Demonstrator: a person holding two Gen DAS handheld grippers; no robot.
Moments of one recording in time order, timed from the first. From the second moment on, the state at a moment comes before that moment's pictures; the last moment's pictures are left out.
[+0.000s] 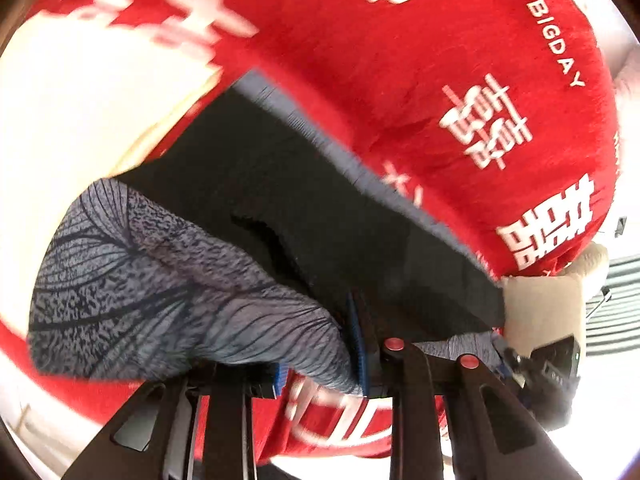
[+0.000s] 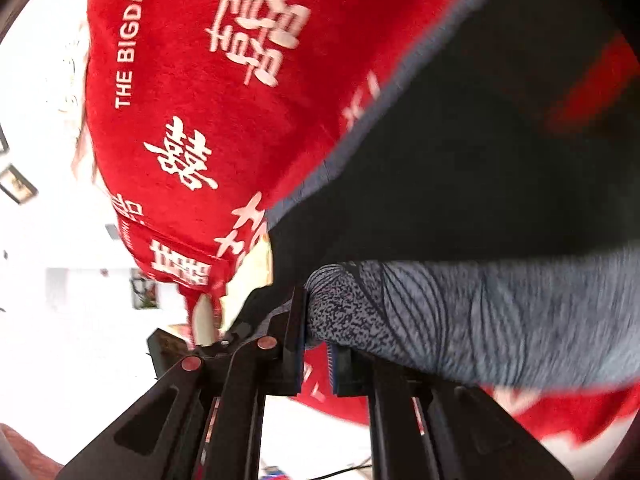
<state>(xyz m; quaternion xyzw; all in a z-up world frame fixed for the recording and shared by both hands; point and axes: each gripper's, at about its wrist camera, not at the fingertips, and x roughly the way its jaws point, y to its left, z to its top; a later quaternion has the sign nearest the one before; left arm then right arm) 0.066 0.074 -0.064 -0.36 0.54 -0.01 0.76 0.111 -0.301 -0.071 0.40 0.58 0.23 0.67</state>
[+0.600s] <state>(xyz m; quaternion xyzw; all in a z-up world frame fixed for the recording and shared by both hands) 0.222 0.094 -0.138 -0.28 0.59 -0.04 0.75 0.291 -0.257 -0.177 0.31 0.66 0.16 0.67</state>
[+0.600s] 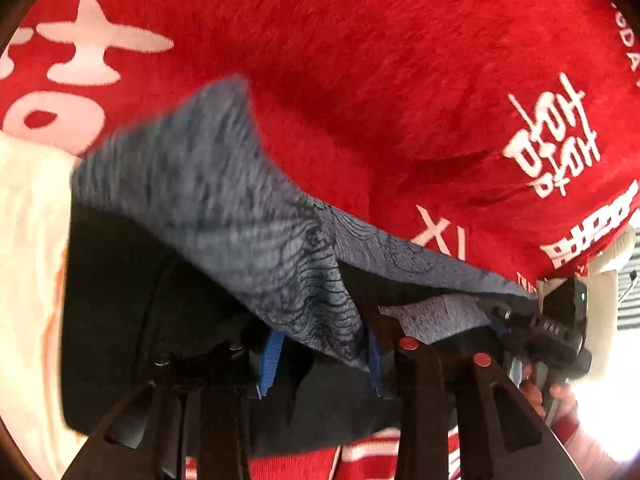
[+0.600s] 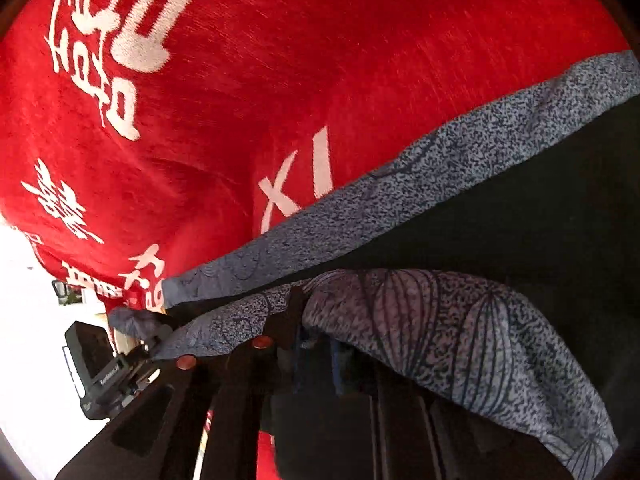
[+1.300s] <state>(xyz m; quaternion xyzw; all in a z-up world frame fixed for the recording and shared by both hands) 0.213 0.043 -0.157 -0.01 0.63 0.00 0.78 0.268 -0.207 -0.145 0.18 0.67 0.15 0.71</state>
